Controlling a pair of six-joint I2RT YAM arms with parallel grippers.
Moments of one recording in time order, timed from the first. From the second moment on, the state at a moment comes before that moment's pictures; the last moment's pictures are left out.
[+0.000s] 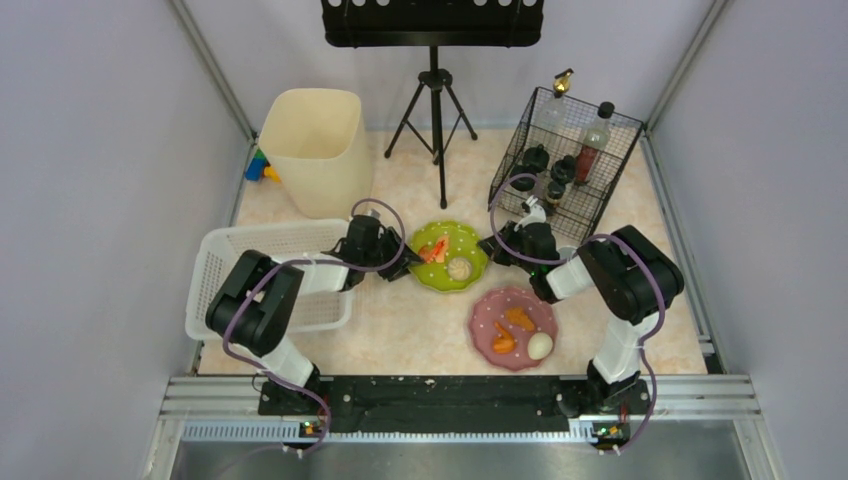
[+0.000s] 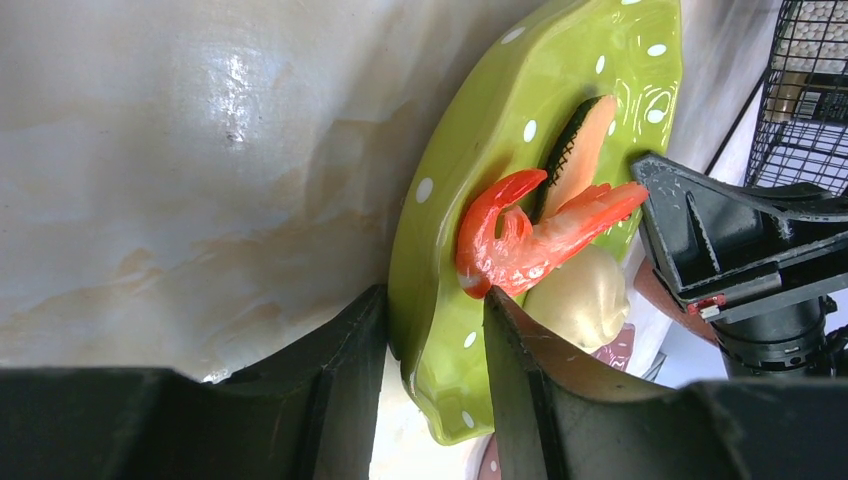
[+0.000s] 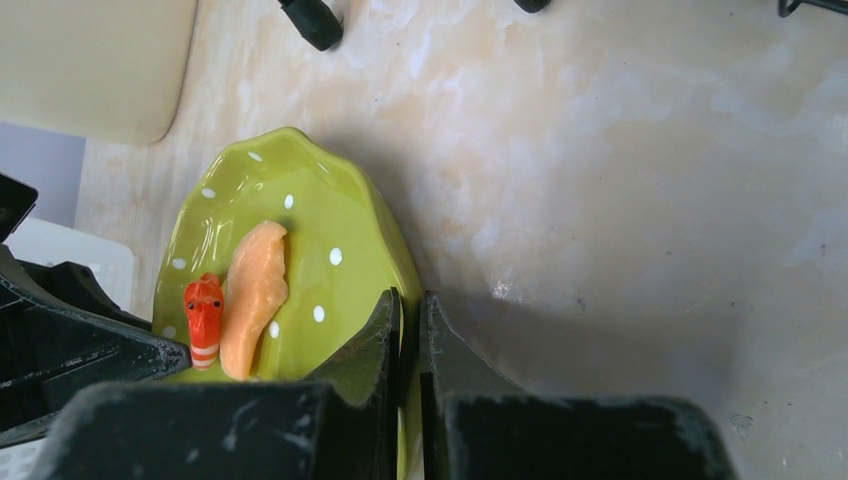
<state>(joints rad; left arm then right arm) -0.43 1.64 0.64 0.25 0.28 -1.02 0.46 1.82 0.53 0.90 -0.13 0.74</state>
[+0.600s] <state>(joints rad) -0.44 1.63 0.64 0.22 0.26 -1.02 0.46 1.82 0.53 0.89 -0.12 0.75</state>
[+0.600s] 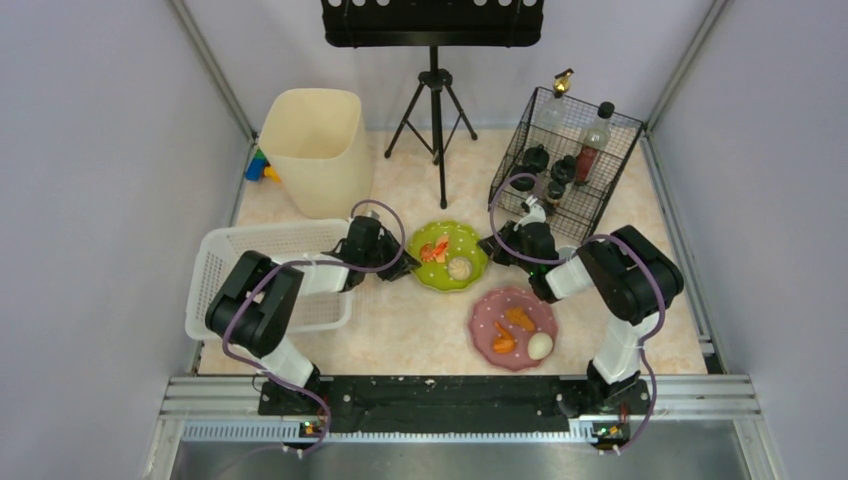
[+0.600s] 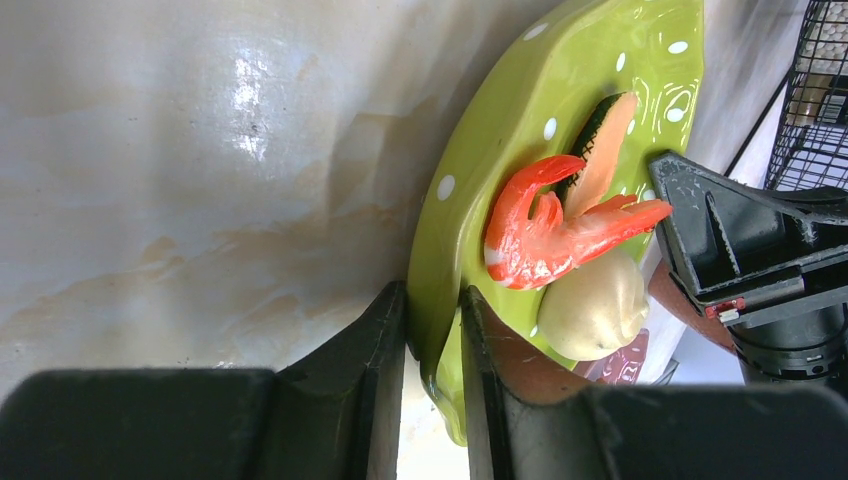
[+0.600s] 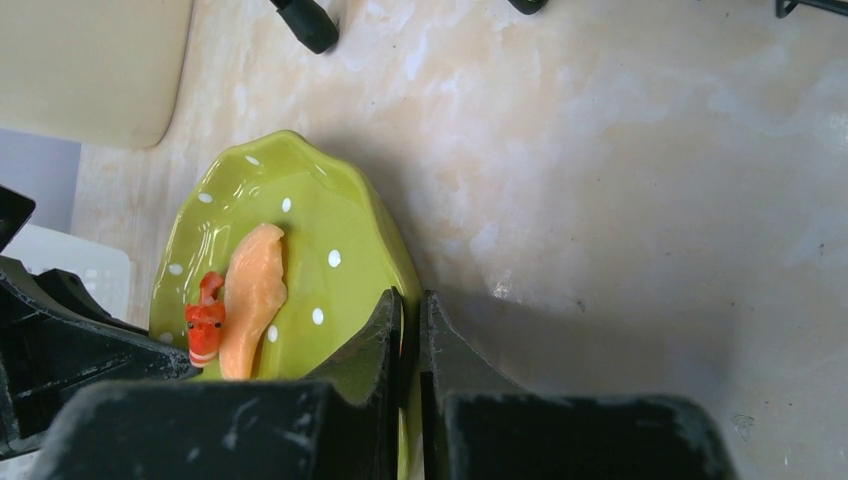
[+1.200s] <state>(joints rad) -0.45 1.59 0.64 0.19 0.27 -1.02 0.47 1.78 0.54 0.80 -0.11 0.76</state>
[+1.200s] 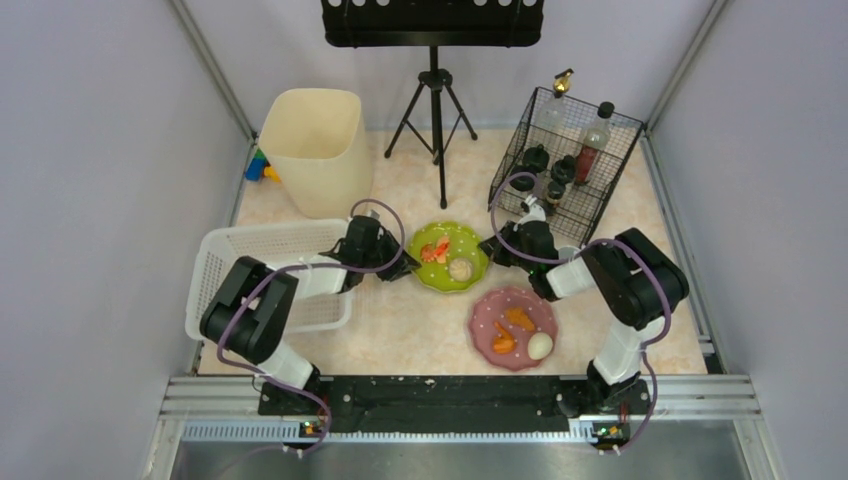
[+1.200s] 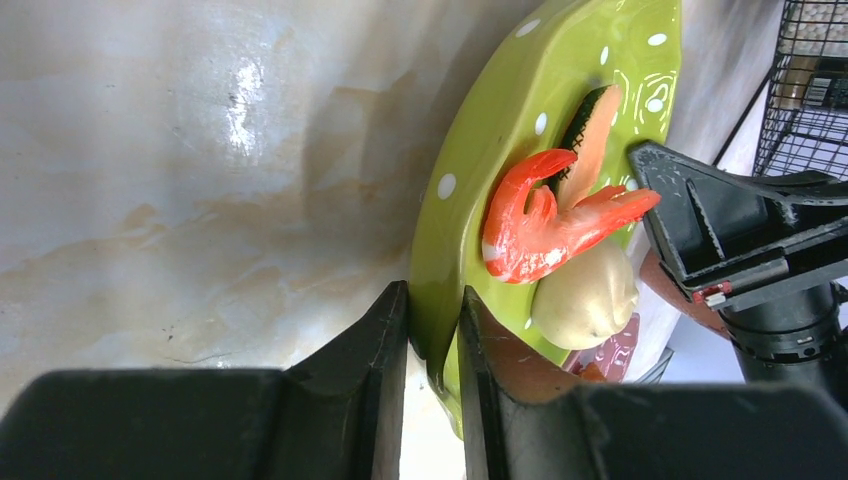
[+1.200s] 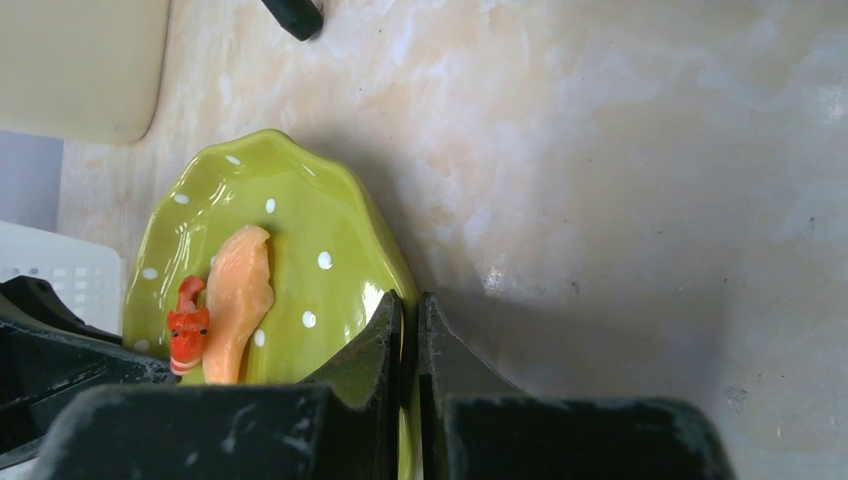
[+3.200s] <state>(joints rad) -0.50 1.70 0.61 0.50 0.21 -1.15 0.54 1.75 0.54 0.76 0.10 0.74</state>
